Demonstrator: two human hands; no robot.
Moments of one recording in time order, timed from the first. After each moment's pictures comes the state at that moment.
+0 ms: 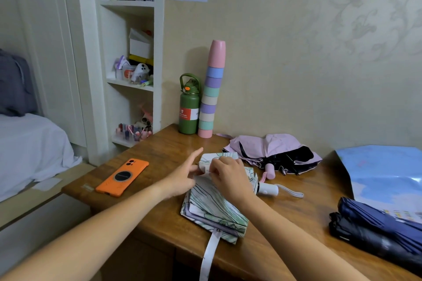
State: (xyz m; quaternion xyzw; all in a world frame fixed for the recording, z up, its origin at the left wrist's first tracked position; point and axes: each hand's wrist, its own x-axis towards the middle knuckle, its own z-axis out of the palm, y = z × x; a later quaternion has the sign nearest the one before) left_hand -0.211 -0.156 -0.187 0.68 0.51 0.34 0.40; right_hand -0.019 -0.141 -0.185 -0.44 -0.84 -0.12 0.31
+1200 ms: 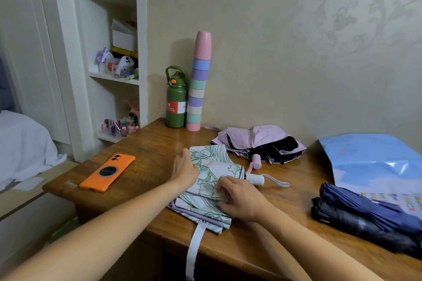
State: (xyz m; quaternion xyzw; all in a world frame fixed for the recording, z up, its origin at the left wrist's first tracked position) left_hand -0.144 -0.146 -0.191 0.60 0.70 0.34 0.20; right_hand 0.062 -0.170 -0.214 -0.39 -0.91 -0.03 0.16
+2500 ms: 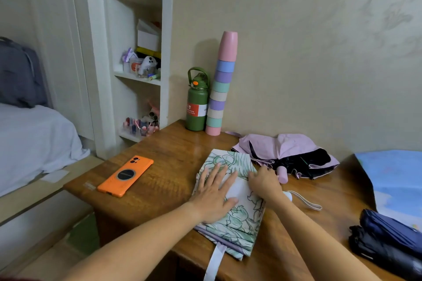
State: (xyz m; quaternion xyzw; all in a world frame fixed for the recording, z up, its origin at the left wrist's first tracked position) left_hand -0.145 -0.125 -0.255 0.82 0.56 0.10 0.00; right_hand 0.039 -0.066 -0.208 -0.73 -0.64 0.15 0.19
